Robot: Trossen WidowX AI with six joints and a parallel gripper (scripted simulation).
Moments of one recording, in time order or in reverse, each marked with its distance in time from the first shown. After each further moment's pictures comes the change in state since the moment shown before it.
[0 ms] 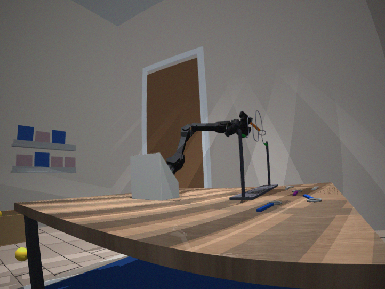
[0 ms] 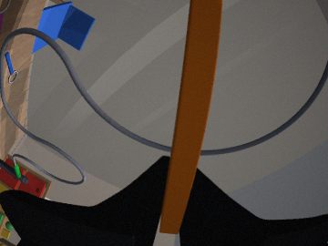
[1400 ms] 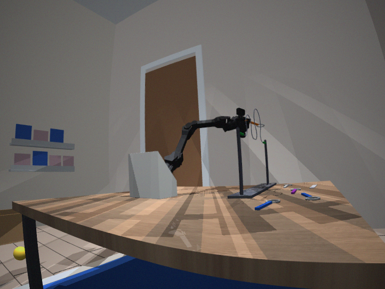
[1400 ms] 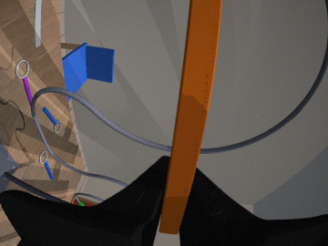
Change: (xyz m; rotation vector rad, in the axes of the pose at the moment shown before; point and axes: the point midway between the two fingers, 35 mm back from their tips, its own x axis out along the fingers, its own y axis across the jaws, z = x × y) arm -0.002 0.012 0.004 0.398 -0.007 0.201
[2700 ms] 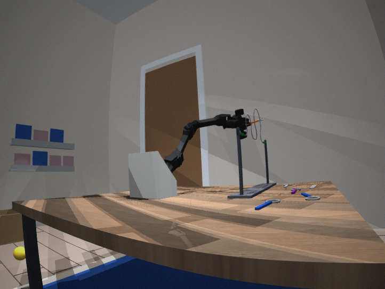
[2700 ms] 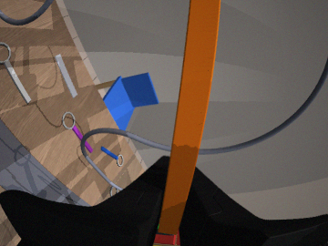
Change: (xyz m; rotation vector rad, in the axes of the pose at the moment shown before) arm 0.000 0.019 0.005 0.421 -0.016 0.223
